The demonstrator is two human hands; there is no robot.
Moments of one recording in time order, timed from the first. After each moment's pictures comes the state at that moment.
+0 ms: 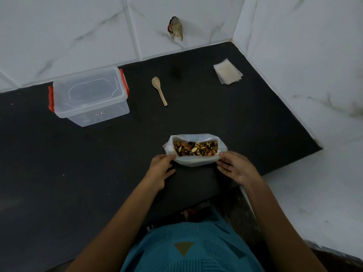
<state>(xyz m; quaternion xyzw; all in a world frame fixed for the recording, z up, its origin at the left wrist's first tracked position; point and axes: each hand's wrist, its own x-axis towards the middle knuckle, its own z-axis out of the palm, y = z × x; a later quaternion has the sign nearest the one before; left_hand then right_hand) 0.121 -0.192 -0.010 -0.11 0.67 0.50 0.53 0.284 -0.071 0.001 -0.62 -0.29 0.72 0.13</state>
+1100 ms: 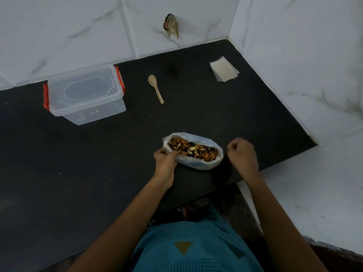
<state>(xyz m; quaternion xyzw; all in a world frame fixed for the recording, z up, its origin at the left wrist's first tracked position) 0.144 -0.178 -0.022 -0.09 0.63 0.60 0.49 0.291 -0.061 0.009 -0.61 -0.72 0.32 0.04</state>
